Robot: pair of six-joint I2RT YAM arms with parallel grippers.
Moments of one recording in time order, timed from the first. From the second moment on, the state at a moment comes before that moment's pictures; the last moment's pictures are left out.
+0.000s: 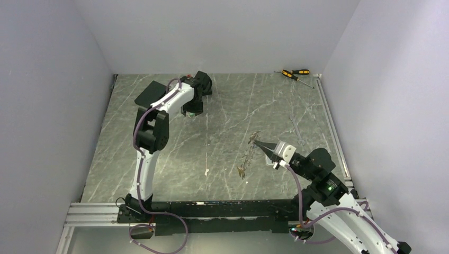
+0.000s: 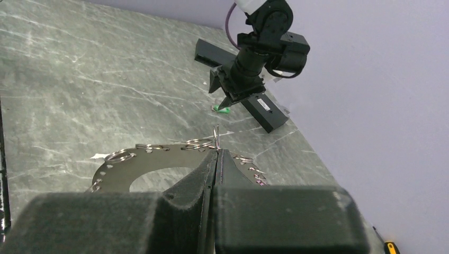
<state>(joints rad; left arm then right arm) -0.44 2.24 1.95 -0.98 -0.36 -0.52 0.68 0.39 0.52 -0.05 -0.38 -0.46</state>
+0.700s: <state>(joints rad) -0.44 2.38 2.05 -0.97 -0.38 -0.55 0.68 0.36 0.51 -0.10 -0.38 -0.46</state>
